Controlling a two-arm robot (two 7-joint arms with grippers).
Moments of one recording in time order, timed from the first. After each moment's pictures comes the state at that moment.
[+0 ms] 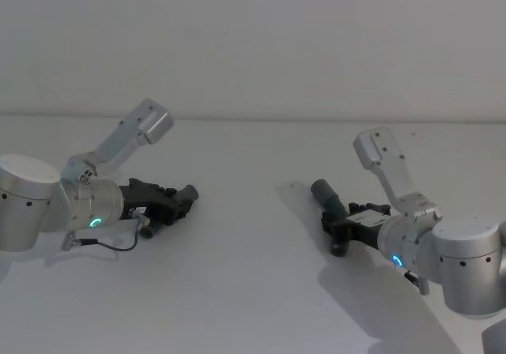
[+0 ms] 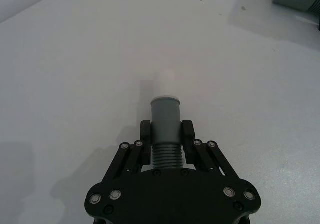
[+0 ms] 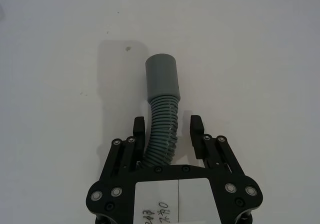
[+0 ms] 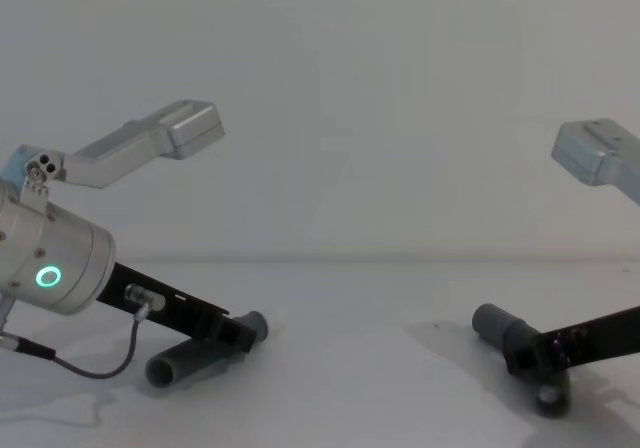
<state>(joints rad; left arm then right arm) -0.55 0.41 0.53 -1.41 -0.32 0.69 -0.45 0.28 0.26 -0.35 -1.59 0.19 0.81 0.09</state>
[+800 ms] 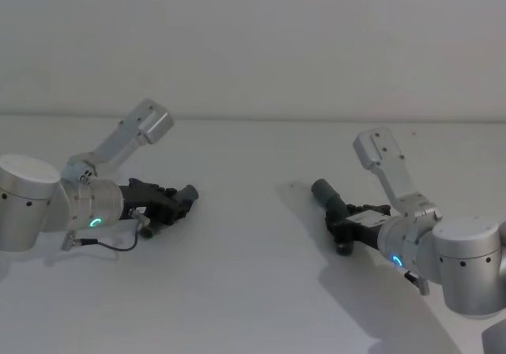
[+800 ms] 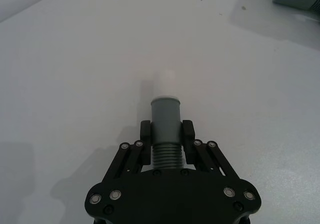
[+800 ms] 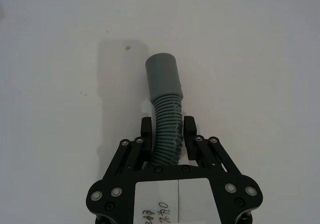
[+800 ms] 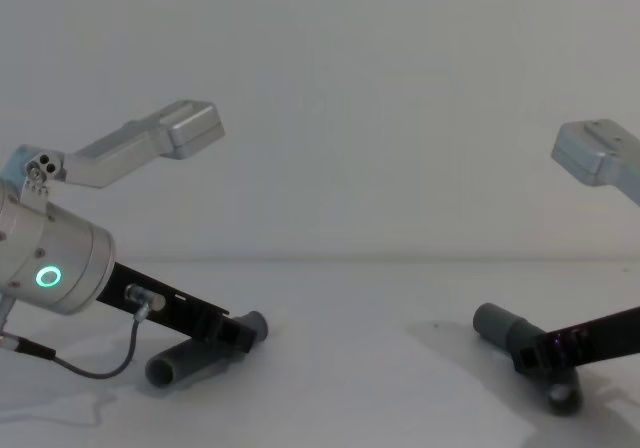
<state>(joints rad) -0.55 0.41 0.53 -1.41 -0.32 0.69 -0.45 0.28 0.26 -0.35 -1.59 0.19 0.81 0.09</state>
